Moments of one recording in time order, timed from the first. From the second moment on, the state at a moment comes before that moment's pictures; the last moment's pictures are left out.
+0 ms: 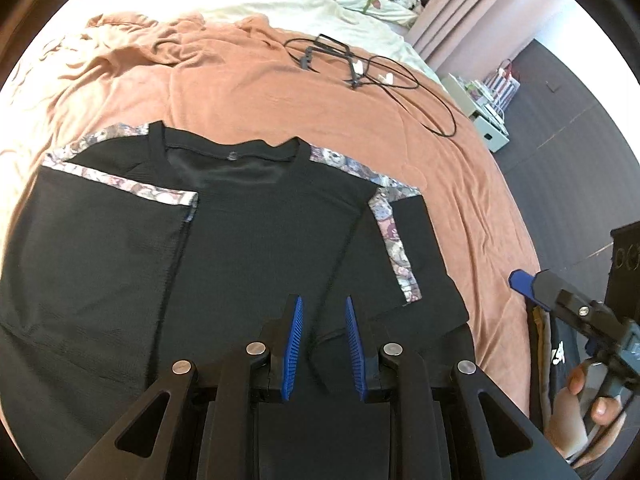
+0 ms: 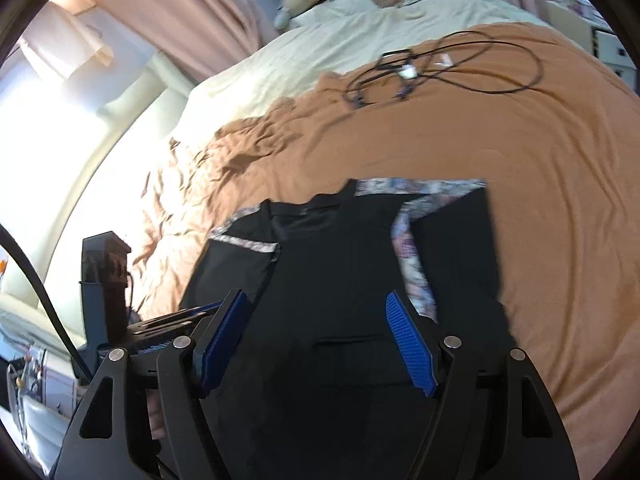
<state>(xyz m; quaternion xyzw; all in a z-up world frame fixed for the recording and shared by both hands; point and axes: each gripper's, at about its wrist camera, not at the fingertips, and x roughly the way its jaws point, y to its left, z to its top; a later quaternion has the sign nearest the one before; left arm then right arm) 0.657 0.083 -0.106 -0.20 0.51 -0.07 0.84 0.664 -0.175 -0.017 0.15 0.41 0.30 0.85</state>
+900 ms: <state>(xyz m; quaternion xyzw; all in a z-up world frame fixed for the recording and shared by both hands) 0.722 -0.040 -0.189 -0.13 0.55 -0.12 0.82 0.703 -0.211 -0.122 0.10 0.47 0.18 0.86</state>
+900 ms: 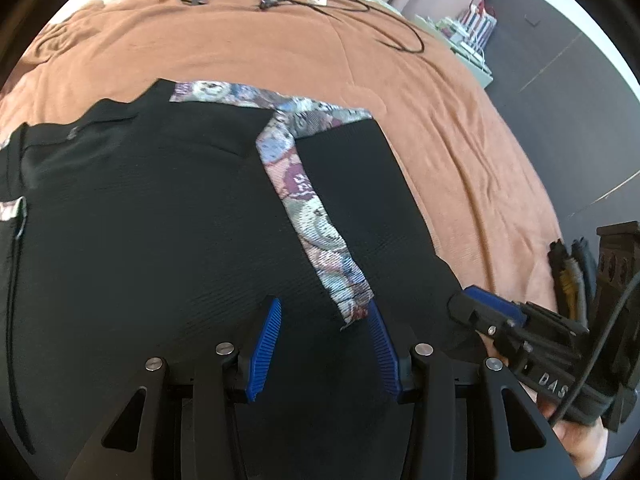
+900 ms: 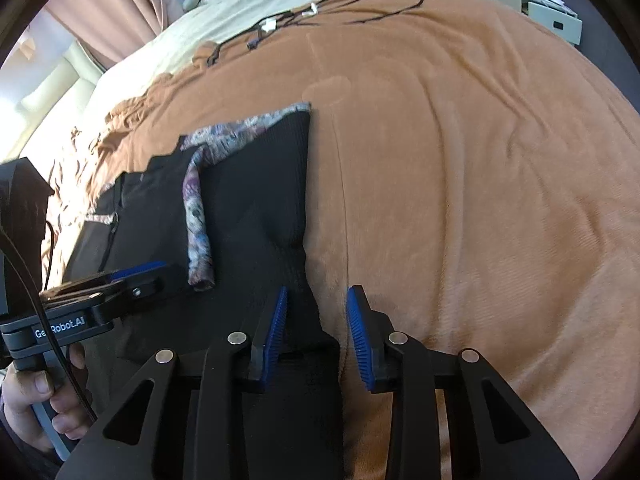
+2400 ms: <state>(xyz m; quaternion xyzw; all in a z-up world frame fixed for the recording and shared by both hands) 0.739 0.095 -0.173 -0.13 0.53 -0.01 0.84 0.699 -0.220 -0.102 0.09 0.45 0.19 0.87</state>
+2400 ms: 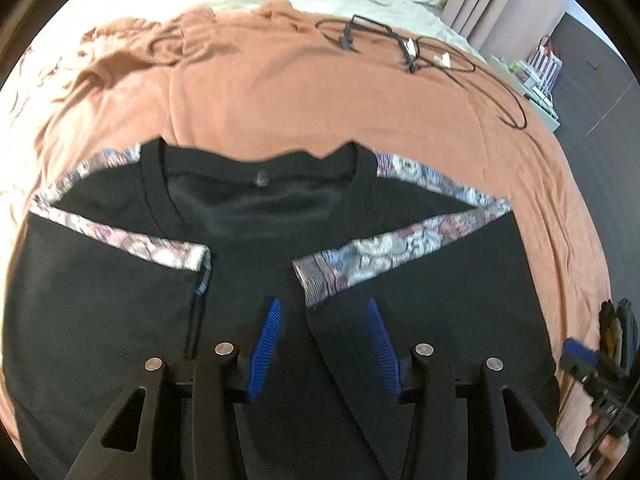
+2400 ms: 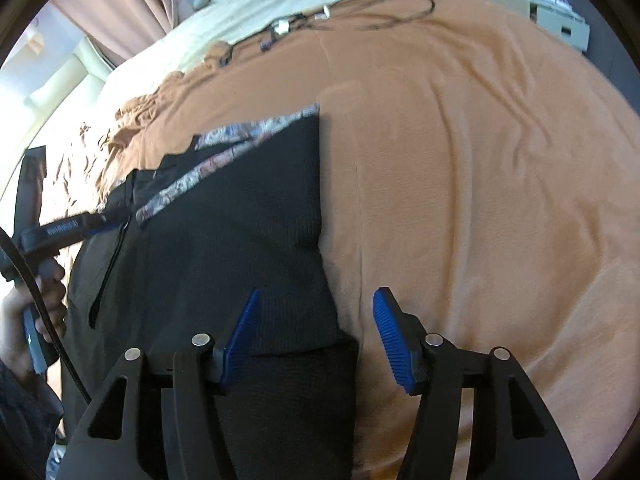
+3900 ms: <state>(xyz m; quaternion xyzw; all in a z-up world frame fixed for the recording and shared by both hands) 0.742 0.108 -0.186 -0.10 0.53 0.01 0.84 0.698 -0.200 -0.113 0.04 0.46 0.17 0.87</state>
